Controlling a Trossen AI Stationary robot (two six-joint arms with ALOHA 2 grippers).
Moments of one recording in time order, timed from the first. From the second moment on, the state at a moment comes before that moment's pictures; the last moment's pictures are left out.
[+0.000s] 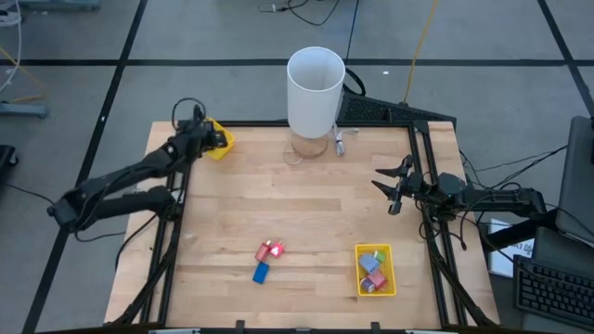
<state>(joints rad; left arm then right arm) 0.78 0.89 0.45 -0.17 -0.49 -0.62 -0.04 0.12 0.02 0.21 0.26 -0.16</state>
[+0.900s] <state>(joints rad) 0.88 1.28 0.53 -0.16 -0.39 -0.58 -0.04 0.12 0.01 0.21 0.26 -0.14</state>
